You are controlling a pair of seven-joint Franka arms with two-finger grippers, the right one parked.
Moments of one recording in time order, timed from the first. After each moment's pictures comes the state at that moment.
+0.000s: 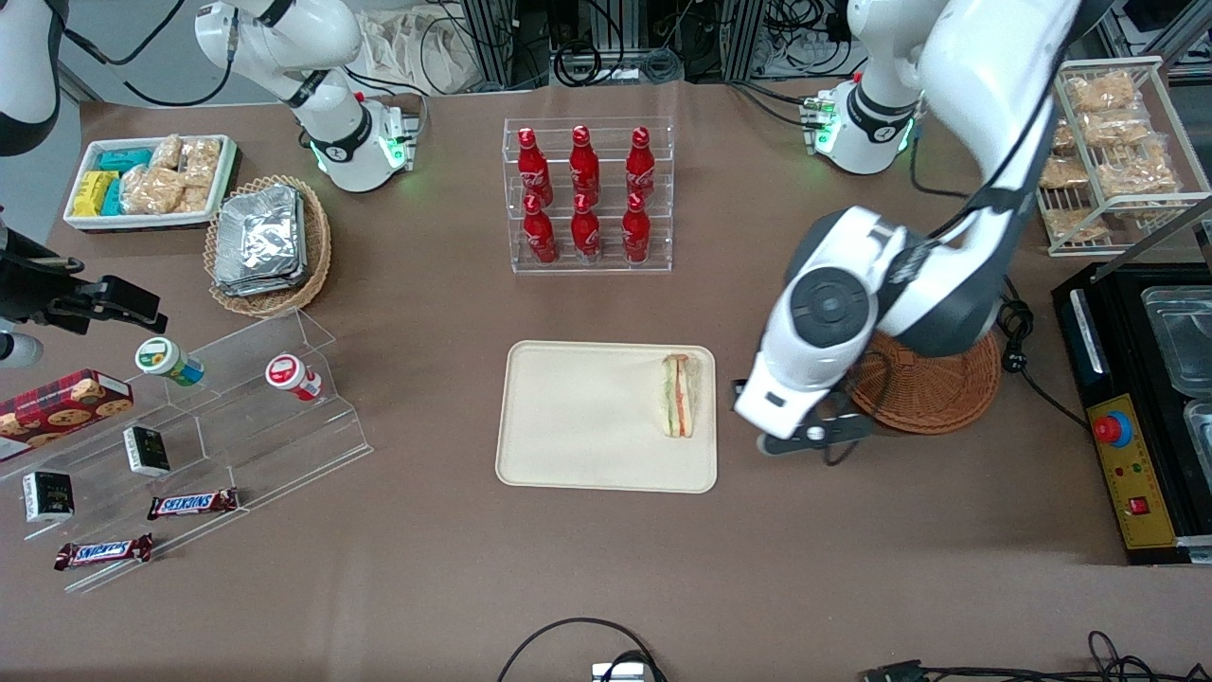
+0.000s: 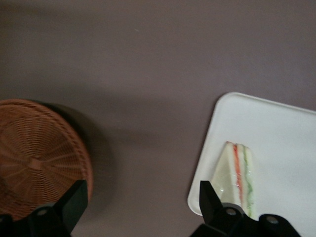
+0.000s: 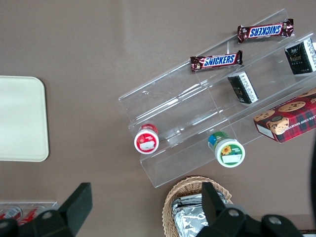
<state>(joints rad) -0.07 0.49 -0.46 -1.43 0.30 1.78 -0.77</state>
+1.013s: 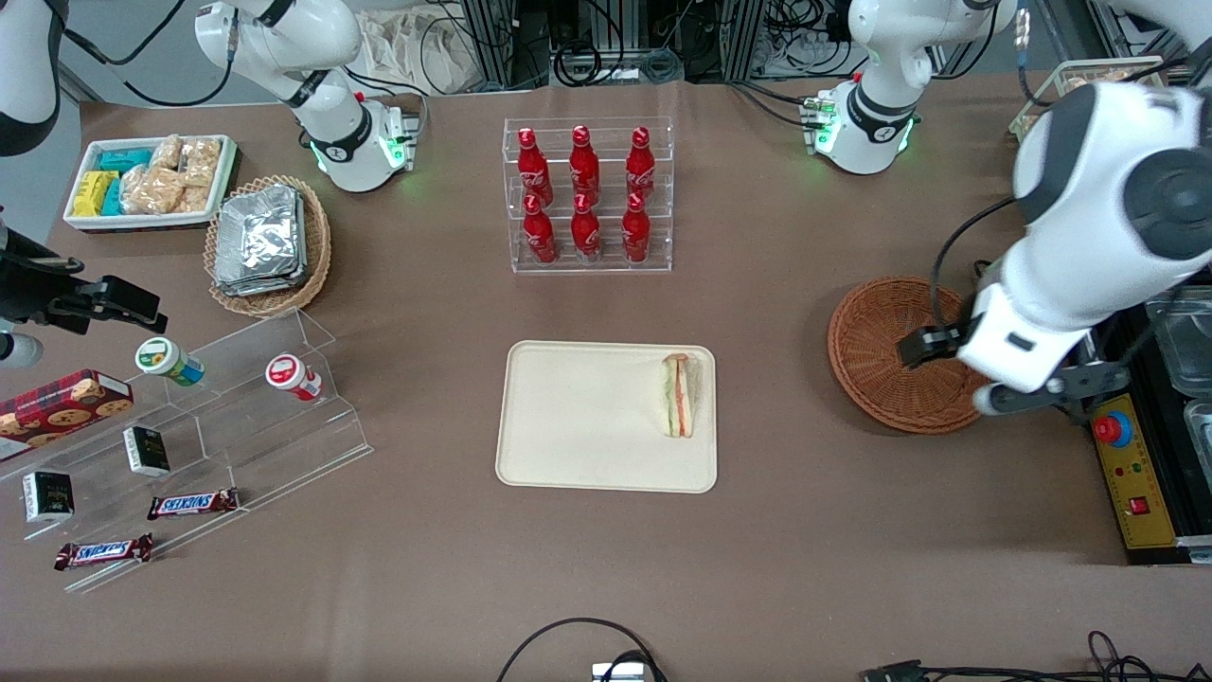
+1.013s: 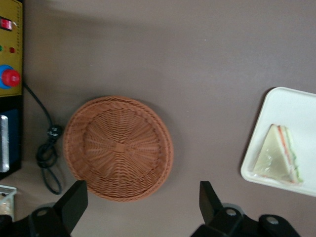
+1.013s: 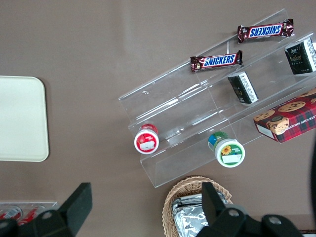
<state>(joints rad) 0.08 0.20 -0.29 -1.49 0.10 1.60 -0.36</state>
